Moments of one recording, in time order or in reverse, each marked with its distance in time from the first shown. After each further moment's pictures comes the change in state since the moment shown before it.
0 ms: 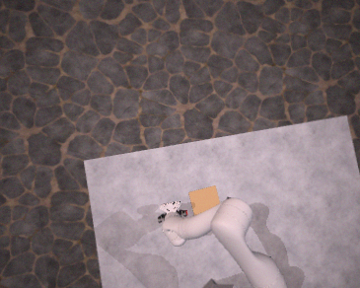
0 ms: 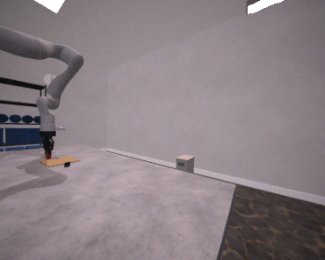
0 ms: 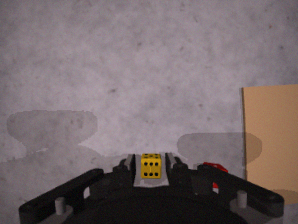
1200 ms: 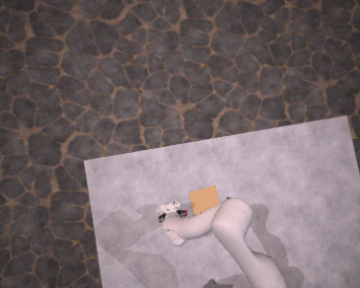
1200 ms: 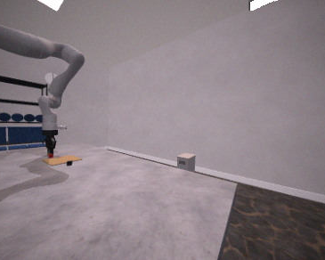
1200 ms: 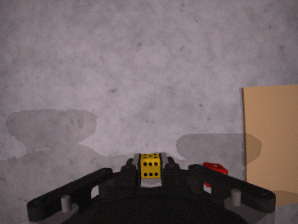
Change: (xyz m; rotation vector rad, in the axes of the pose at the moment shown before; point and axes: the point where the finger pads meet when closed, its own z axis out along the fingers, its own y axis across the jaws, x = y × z) arm 0.000 0.000 0.000 0.000 0.000 0.000
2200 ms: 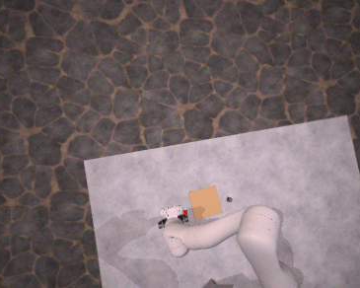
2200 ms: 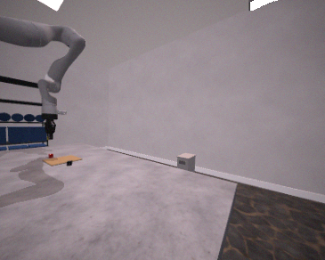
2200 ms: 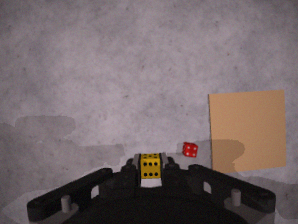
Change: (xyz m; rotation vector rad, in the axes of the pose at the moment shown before) arm -0.001 0.000 -0.099 -0.001 -0.002 -0.001
